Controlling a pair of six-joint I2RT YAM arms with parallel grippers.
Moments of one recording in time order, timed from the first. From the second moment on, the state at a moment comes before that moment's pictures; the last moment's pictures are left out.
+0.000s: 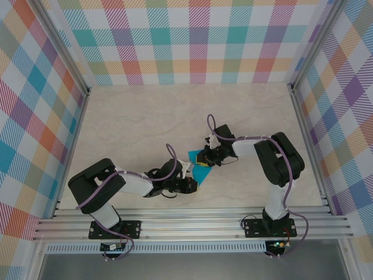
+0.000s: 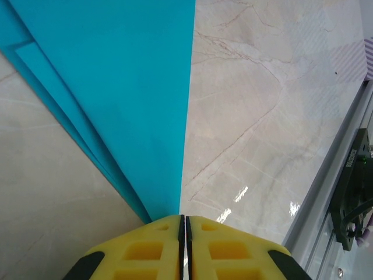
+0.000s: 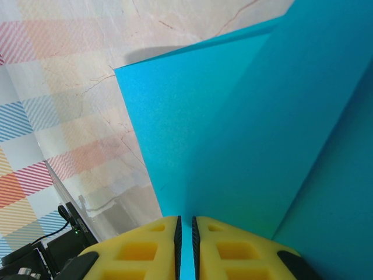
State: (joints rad) left arm -0.91 1.64 0.49 0.38 0.39 -0.76; right arm 0.49 1.89 0.93 -0.14 -0.74 0.71
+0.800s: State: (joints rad) left arm -0.83 1.34 0.66 -0.19 0.35 -0.71; right arm 0.48 1.66 0.91 -0.25 -0.64 0.68
